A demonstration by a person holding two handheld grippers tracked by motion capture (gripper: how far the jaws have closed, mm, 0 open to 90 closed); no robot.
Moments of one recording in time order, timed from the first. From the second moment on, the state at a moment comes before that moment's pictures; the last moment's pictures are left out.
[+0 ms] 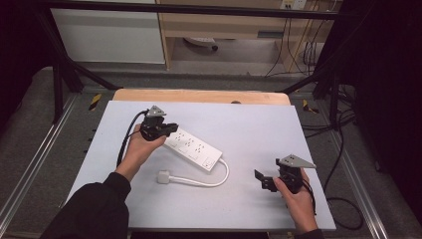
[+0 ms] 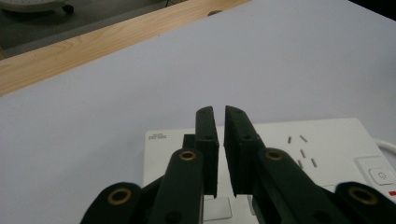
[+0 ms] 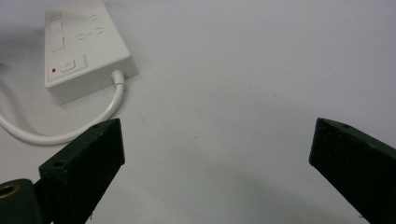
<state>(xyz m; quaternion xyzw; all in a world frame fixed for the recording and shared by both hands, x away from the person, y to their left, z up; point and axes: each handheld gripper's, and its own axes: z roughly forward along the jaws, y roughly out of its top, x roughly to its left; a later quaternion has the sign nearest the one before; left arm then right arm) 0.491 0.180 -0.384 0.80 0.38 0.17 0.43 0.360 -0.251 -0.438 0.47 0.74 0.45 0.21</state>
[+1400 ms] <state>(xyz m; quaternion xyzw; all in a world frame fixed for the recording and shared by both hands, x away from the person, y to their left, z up) 0.492 0.180 -0.410 0.82 0.38 0.16 0.40 0.360 -0.251 -0.438 0.46 0.74 0.45 0.21</state>
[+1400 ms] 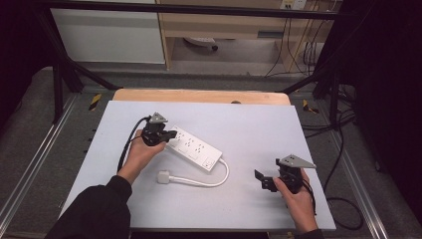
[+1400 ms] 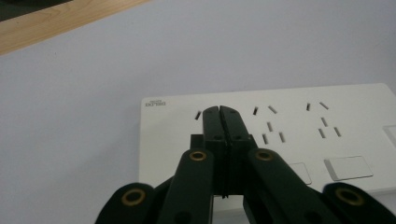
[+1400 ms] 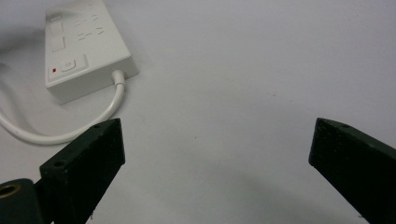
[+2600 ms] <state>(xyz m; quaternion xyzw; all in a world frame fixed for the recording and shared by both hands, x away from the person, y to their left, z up) 0.475 0.174 -0.431 0.82 0.38 0.16 0.40 0.360 -0.250 -0.439 0.47 0.74 0.44 0.21</state>
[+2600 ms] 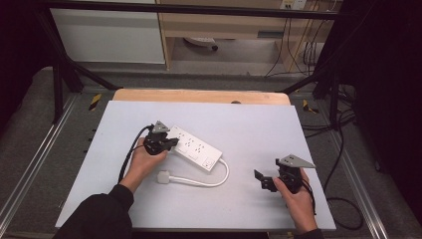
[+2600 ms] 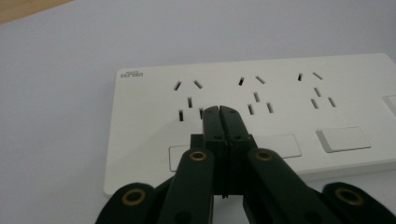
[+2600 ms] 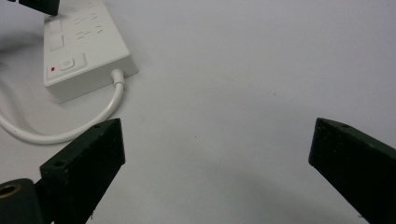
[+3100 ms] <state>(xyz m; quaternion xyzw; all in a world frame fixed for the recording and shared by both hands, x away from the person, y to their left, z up) 0.471 0.178 -0.433 0.82 0.38 0.15 0.41 0.360 -0.248 -0.439 0.46 0.74 0.44 0.21</state>
